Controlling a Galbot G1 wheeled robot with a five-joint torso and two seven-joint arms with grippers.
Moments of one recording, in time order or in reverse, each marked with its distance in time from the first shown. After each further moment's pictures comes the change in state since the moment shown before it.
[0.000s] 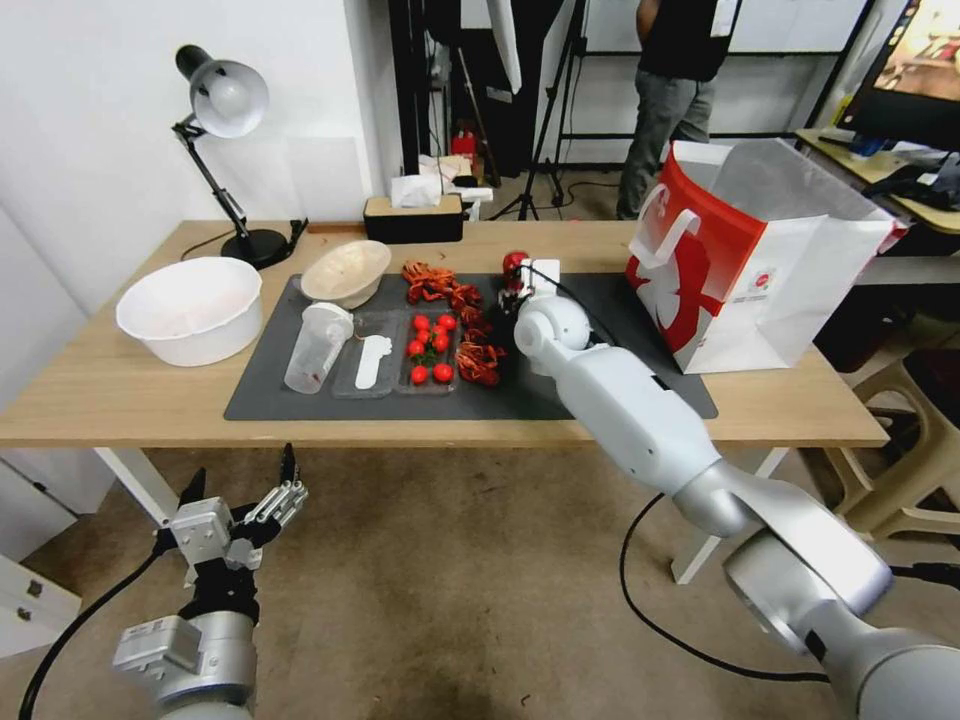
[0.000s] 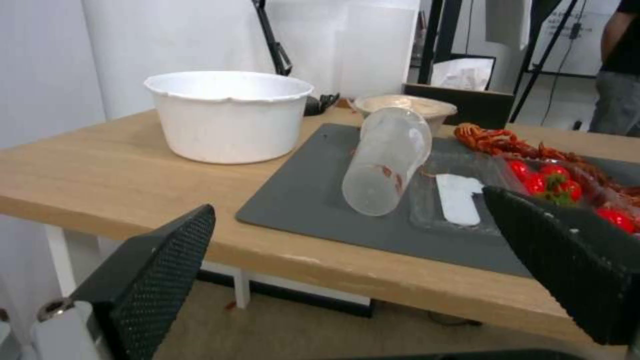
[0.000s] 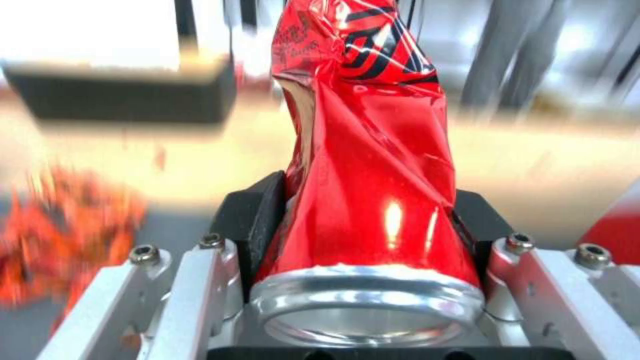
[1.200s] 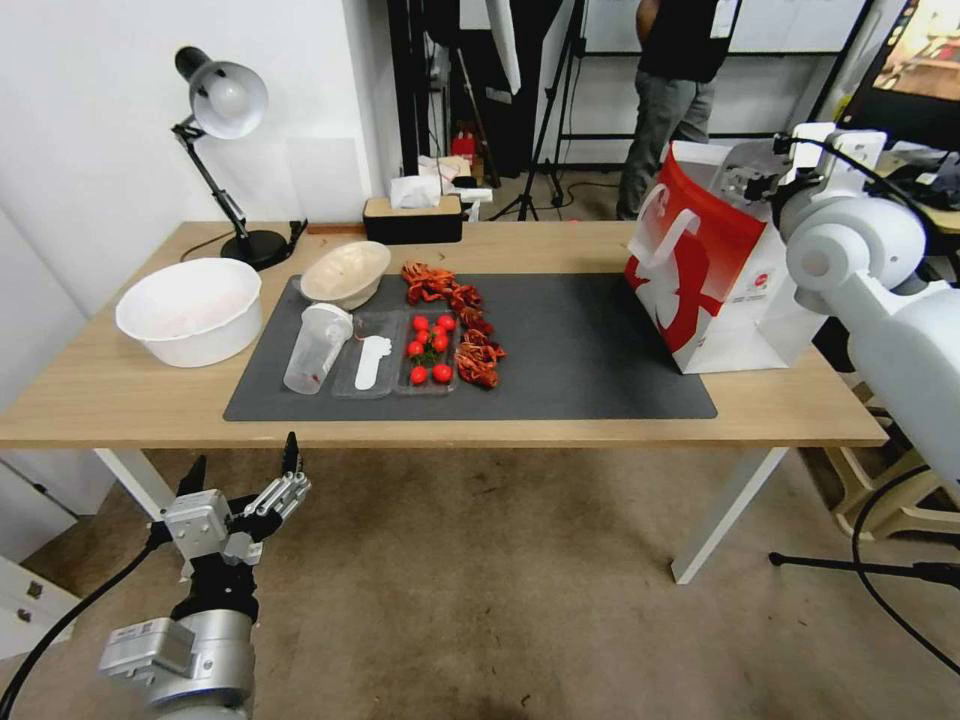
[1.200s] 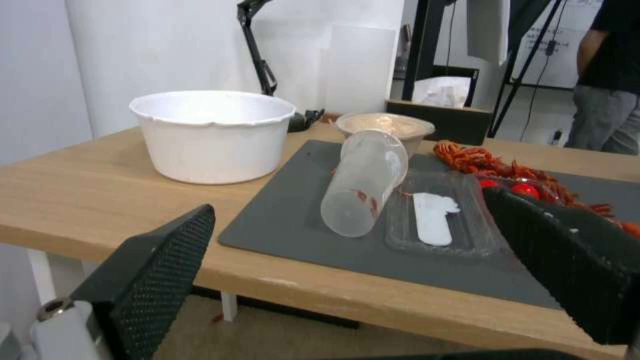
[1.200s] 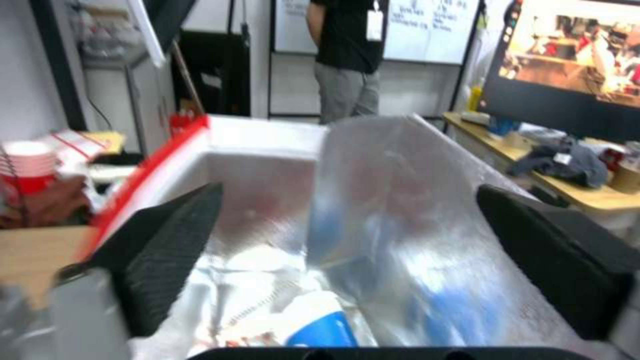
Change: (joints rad) left arm 0.023 0.002 0.012 -0.052 0.006 0.006 0.009; right arm -0.015 -0.512 0.252 0.324 0.264 -0.102 0.072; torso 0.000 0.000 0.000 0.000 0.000
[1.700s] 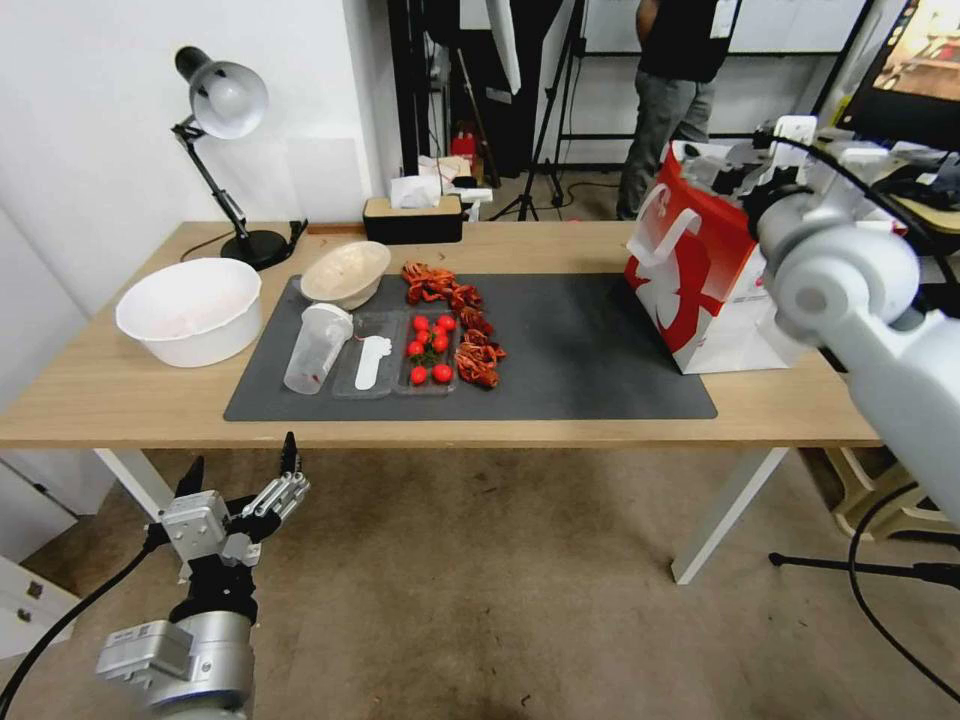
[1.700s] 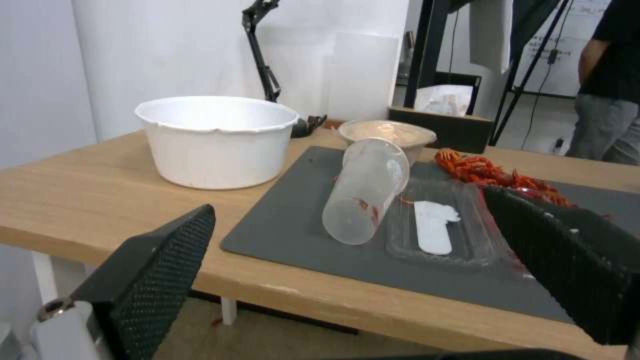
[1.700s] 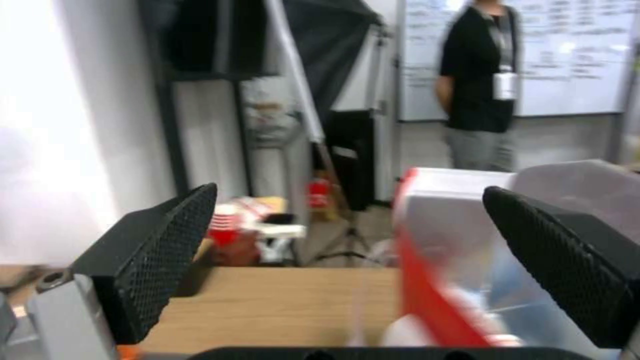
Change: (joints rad) left arm 0.002 -0.014 0.001 -0.012 0.000 -0.007 0.000; right arm -0.233 -0.052 0.092 0.251 0.037 0.272 -0.188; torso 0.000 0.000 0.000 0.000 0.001
